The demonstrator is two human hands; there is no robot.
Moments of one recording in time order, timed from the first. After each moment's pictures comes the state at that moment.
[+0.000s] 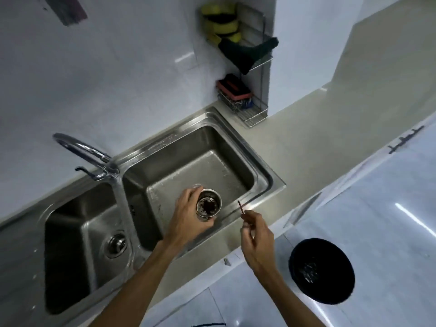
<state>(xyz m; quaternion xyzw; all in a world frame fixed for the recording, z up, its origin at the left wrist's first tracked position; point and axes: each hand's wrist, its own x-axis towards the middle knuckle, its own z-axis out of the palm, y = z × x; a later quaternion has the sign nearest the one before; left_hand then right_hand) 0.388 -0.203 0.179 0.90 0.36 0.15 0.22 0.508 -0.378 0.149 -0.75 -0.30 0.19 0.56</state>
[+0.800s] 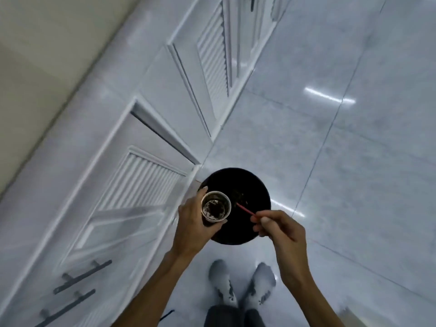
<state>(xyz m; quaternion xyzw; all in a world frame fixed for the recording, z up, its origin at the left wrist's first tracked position) 0.637 -0.494 -0.196 0.91 0.18 -0.01 0.38 0.694 -0.701 -0.127 -0.68 0.13 0.23 0.68</state>
